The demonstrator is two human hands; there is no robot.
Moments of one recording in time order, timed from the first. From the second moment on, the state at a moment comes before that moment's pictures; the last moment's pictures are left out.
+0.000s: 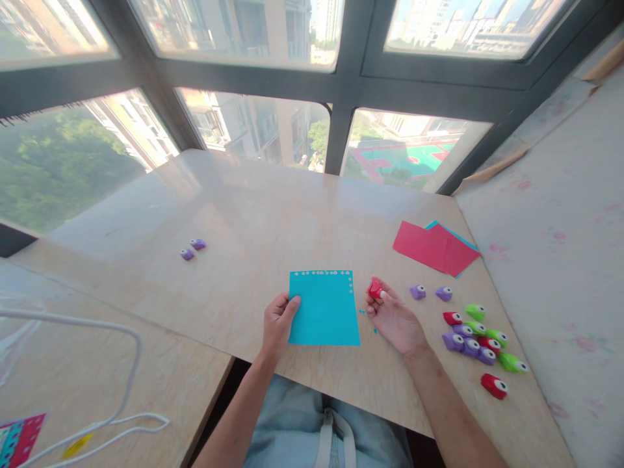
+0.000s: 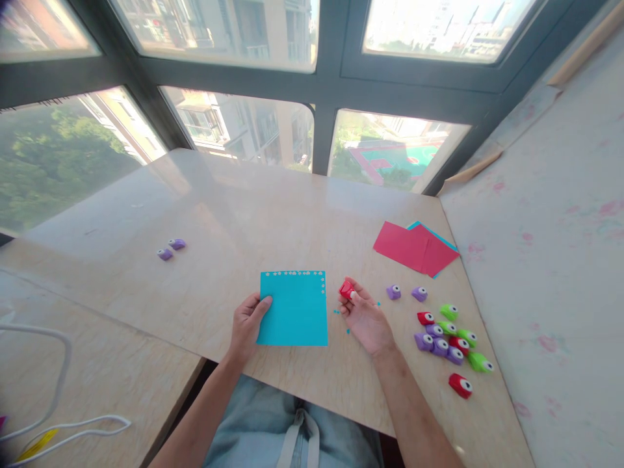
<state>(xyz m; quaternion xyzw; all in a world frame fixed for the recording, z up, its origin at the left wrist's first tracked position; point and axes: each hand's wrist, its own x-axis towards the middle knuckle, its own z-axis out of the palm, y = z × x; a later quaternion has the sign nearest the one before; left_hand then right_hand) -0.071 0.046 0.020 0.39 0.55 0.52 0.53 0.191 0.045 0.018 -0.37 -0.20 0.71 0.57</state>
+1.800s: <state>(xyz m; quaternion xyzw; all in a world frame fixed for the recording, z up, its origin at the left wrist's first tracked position) -0.072 0.045 0.008 0.42 0.55 0.51 0.52 0.161 0.041 0.024 -0.45 -0.21 0.72 0.49</state>
